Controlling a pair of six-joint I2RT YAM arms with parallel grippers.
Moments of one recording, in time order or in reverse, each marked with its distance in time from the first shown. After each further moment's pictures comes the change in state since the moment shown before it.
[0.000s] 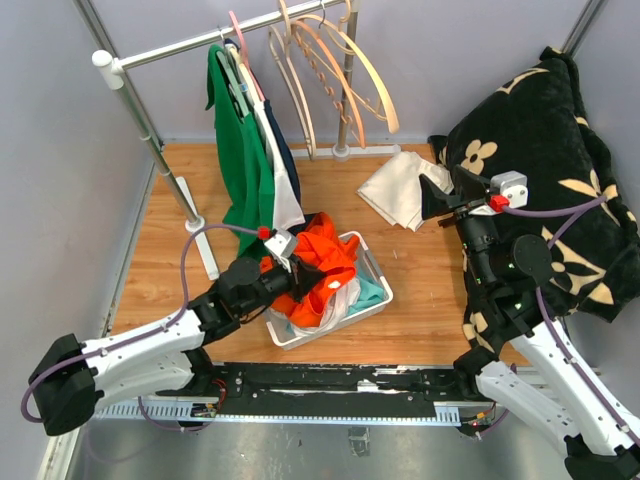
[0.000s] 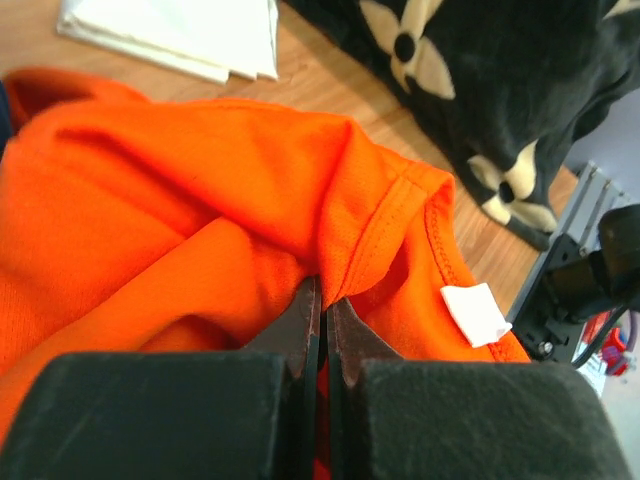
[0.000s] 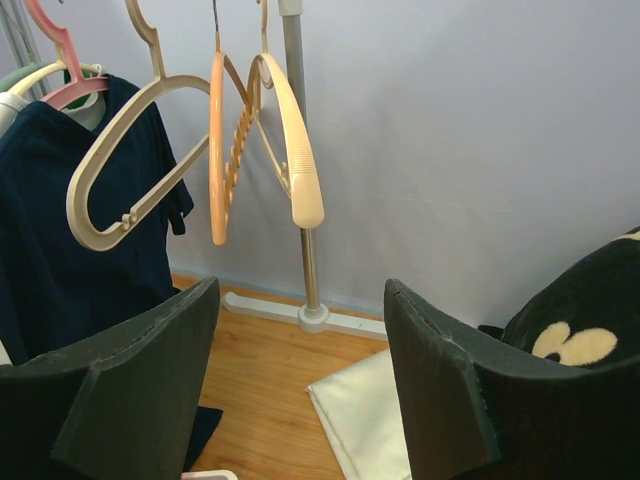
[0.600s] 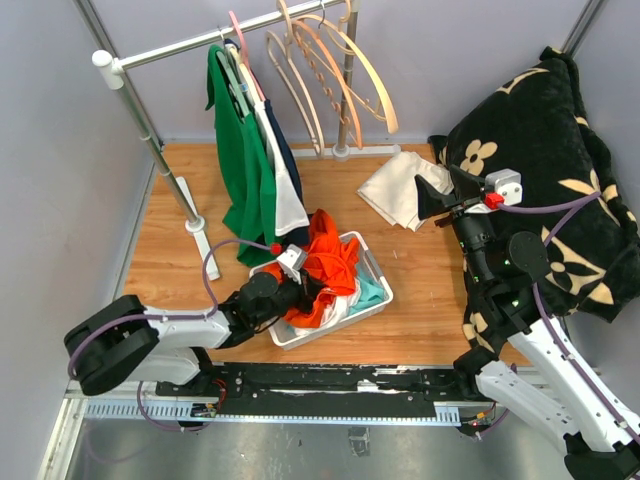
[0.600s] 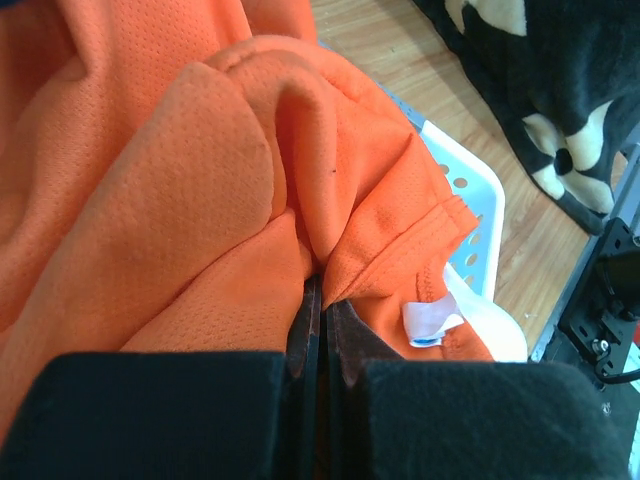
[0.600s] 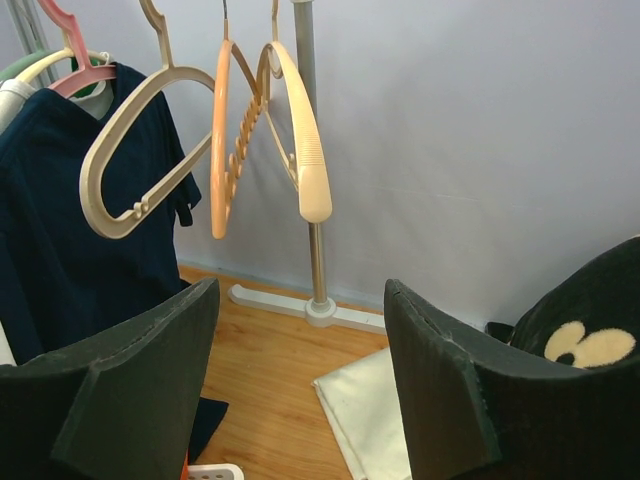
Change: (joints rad) left arm -0.042 0.314 -0.187 0.398 -0.065 -0.090; right arm 0.000 0.019 0.000 -0.001 -0.018 0.007
